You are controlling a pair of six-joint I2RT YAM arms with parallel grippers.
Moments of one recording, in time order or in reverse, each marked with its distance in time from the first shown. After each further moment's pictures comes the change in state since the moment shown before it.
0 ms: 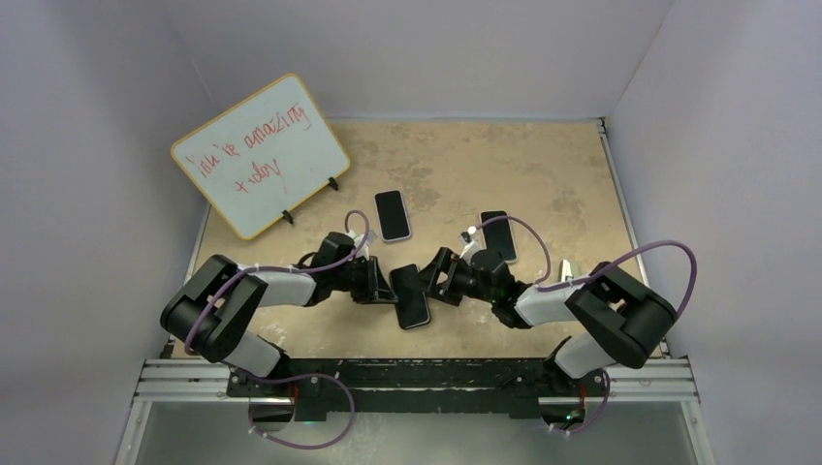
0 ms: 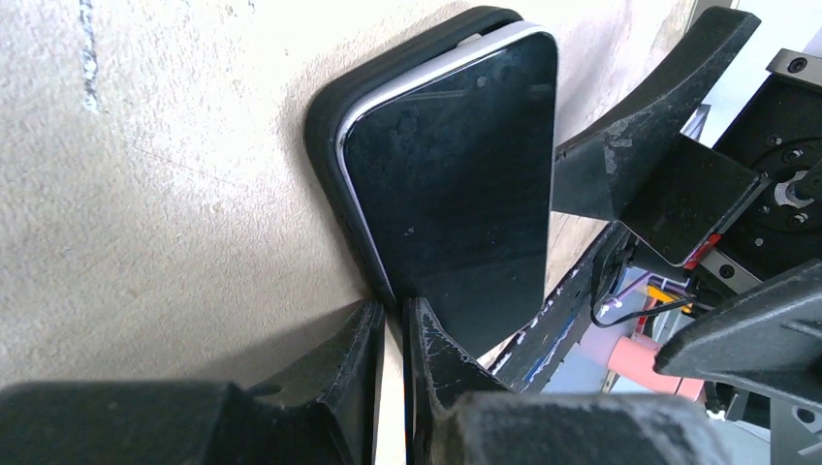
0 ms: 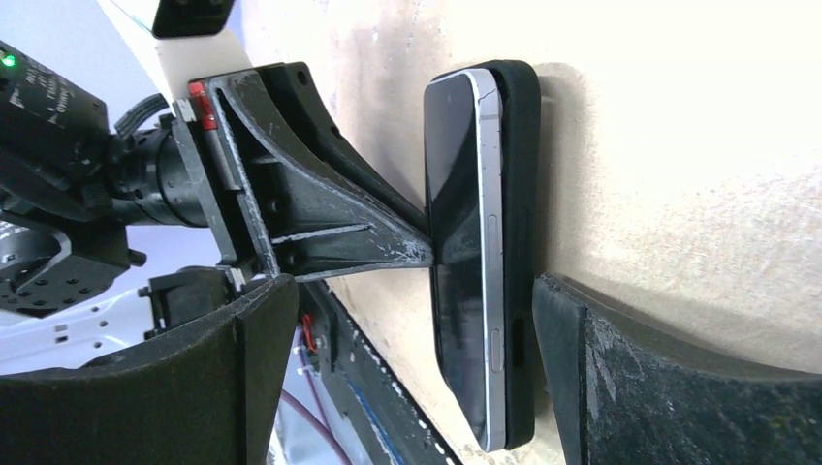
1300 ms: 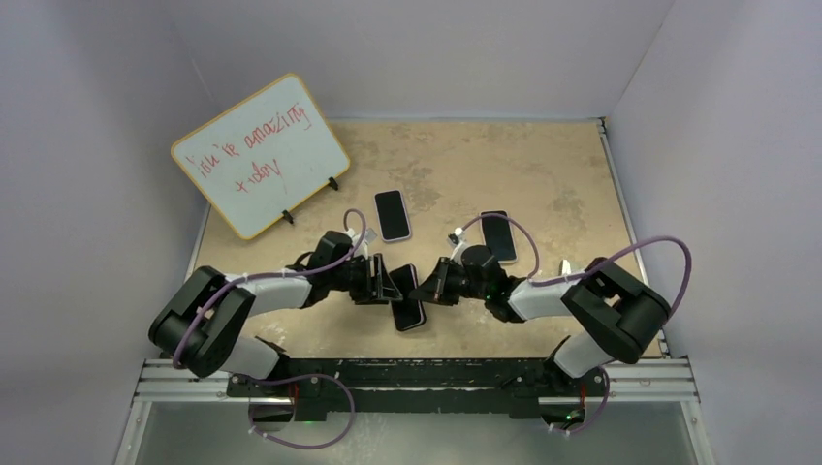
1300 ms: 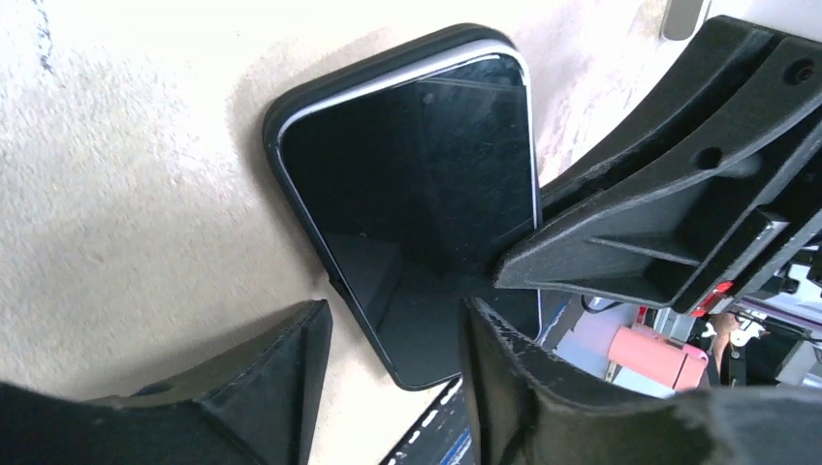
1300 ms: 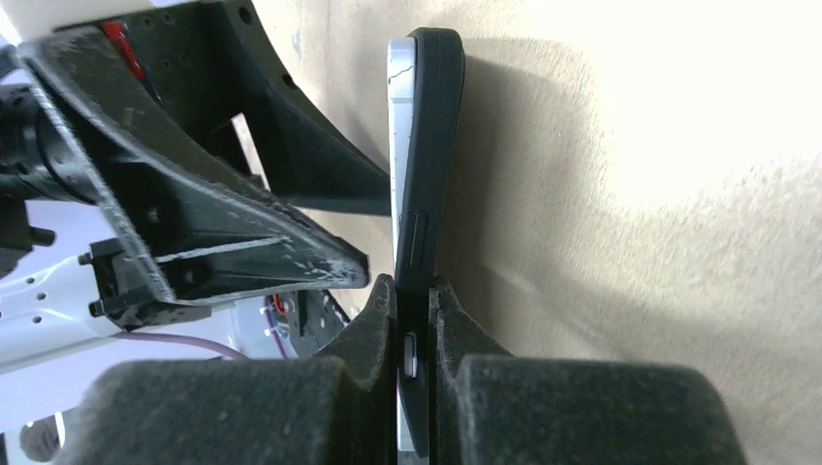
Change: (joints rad) left arm 0.004 -0.066 0.002 -0.058 0.003 0.018; right arm 0.007 0.074 0.068 -0.077 -0.068 -0.075
